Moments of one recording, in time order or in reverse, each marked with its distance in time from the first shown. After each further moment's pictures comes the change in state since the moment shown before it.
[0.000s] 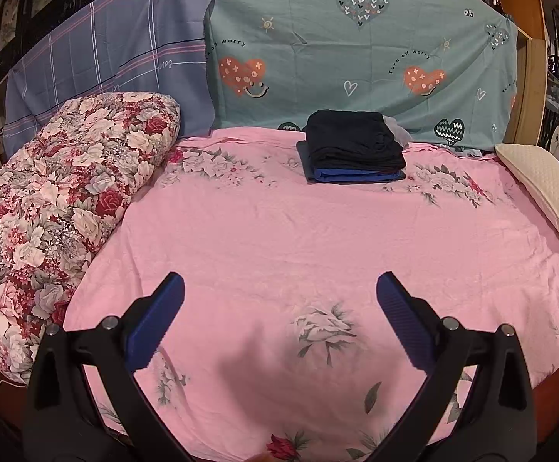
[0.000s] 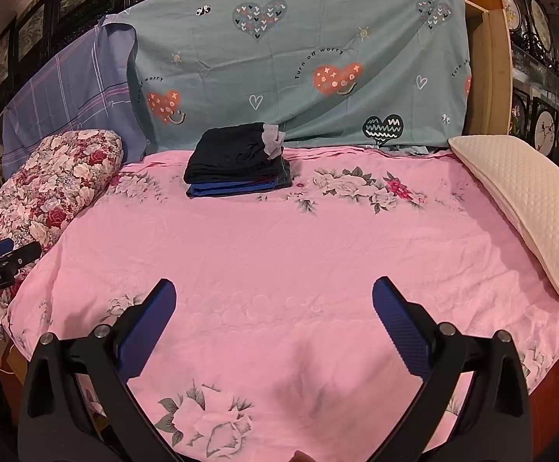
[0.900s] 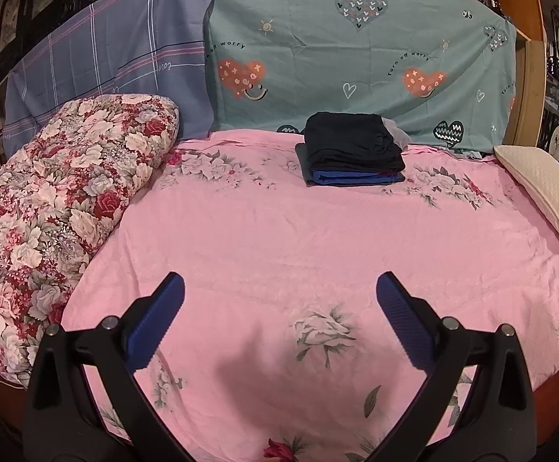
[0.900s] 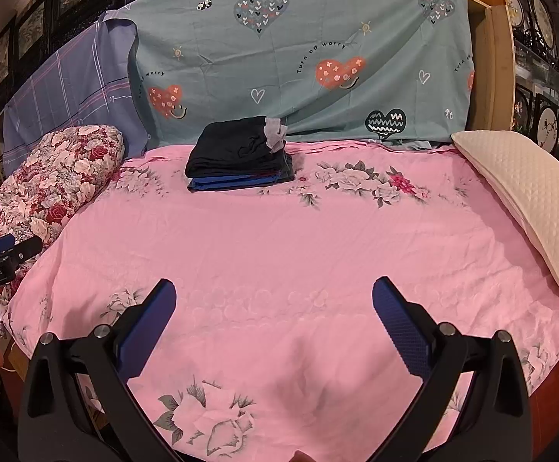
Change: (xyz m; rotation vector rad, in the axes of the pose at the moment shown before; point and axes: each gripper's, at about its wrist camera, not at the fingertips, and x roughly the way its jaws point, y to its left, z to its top) left arm 0.002 -0.001 -0.003 0.008 -0.019 0.001; right arm 0.005 0.002 -0.004 -0.003 0.019 0.007
